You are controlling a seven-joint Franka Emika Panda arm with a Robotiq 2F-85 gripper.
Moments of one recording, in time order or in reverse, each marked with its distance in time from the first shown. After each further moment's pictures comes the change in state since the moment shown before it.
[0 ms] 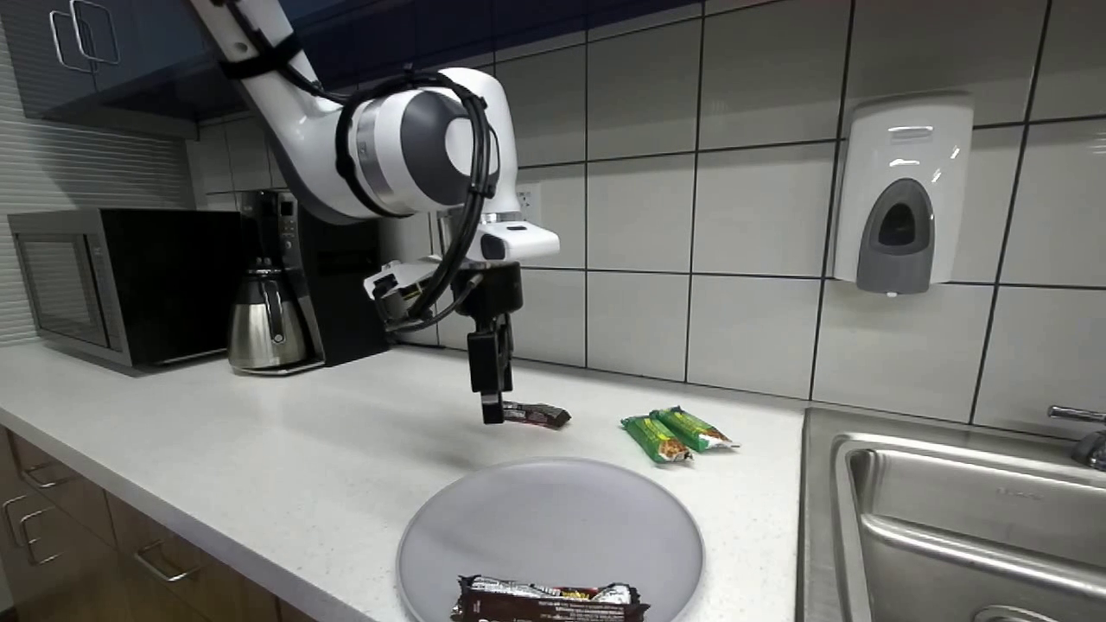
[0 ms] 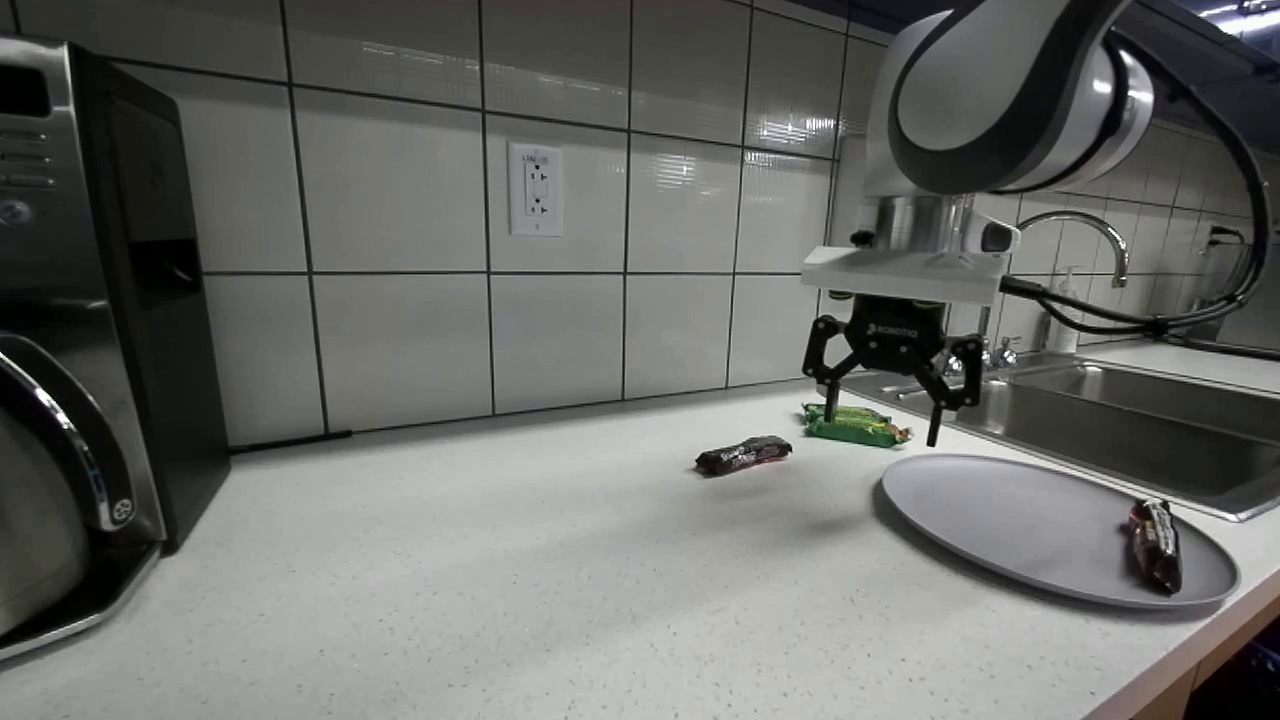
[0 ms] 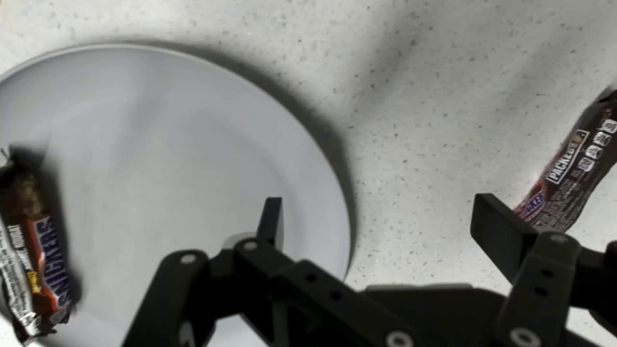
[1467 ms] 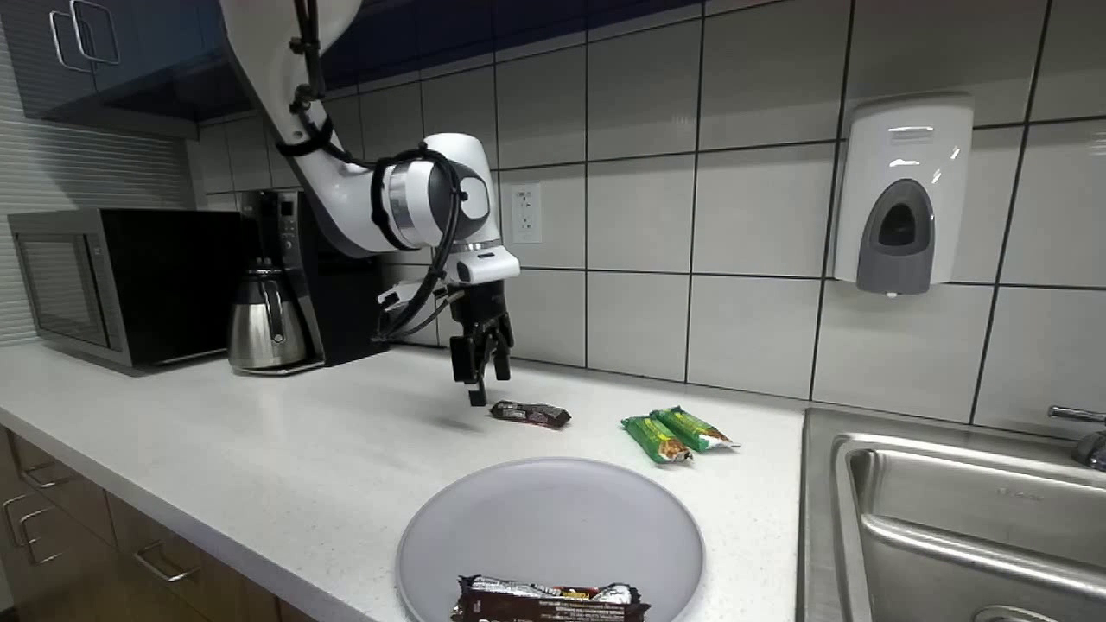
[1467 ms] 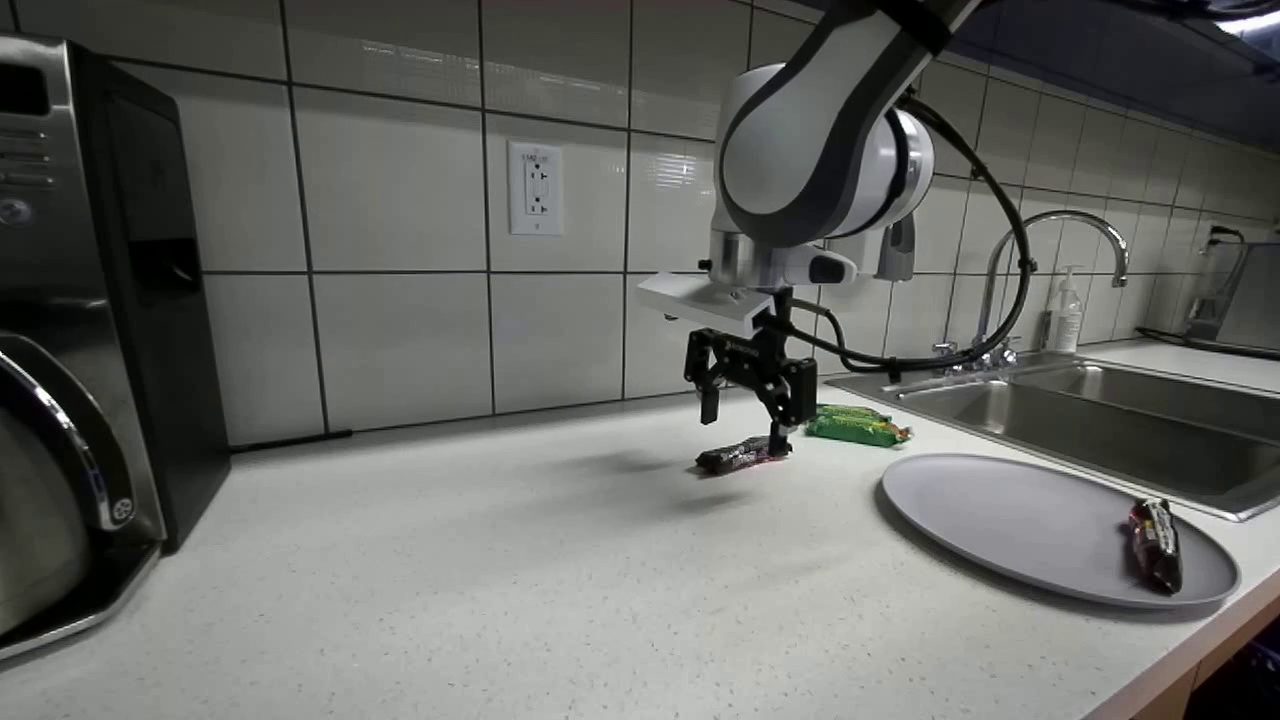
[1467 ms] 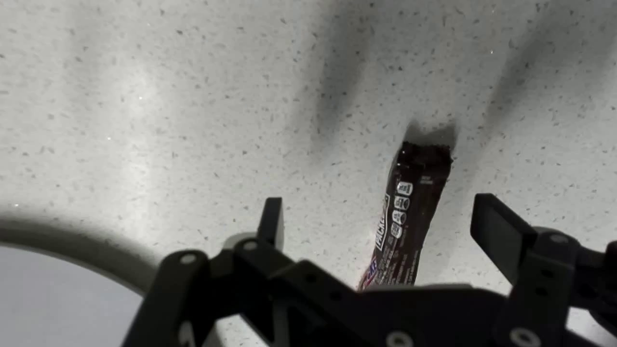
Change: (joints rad) arm 0.182 0.300 -0.035 0.344 -0.040 -0.014 0.441
